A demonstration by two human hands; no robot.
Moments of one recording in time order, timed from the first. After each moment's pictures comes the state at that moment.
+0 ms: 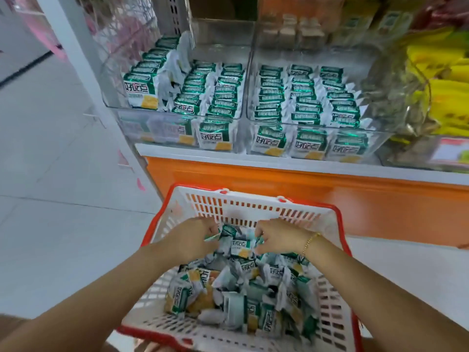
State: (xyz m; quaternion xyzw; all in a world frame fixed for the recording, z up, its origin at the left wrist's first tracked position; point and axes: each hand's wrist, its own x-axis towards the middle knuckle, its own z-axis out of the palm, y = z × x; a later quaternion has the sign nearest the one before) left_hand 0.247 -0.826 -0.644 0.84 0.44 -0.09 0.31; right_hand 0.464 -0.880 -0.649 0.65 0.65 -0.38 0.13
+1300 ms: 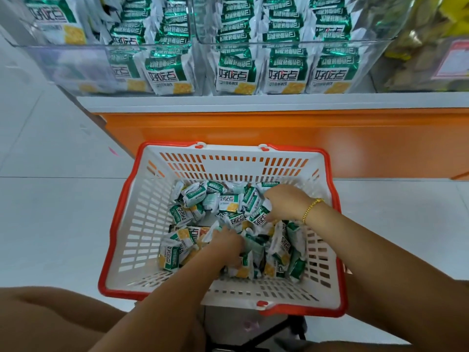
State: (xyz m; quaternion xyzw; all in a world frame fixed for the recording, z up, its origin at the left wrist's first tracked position) left_hand 0.329 -0.912 -0.784 0.84 0.31 -0.39 0.22; right_hand 0.507 -0.910 -0.723 0.67 0.66 -0.31 0.17
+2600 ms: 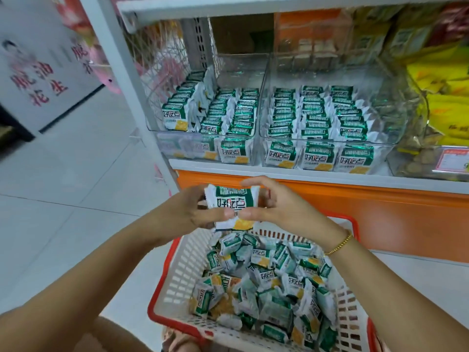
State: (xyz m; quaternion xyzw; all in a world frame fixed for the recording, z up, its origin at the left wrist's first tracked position) left_hand 0.232 -0.855 -0.500 0.71 0.42 0.12 0.55; right_hand 0.439 -0.893 -0.541 0.51 0.62 -0.50 -0.34
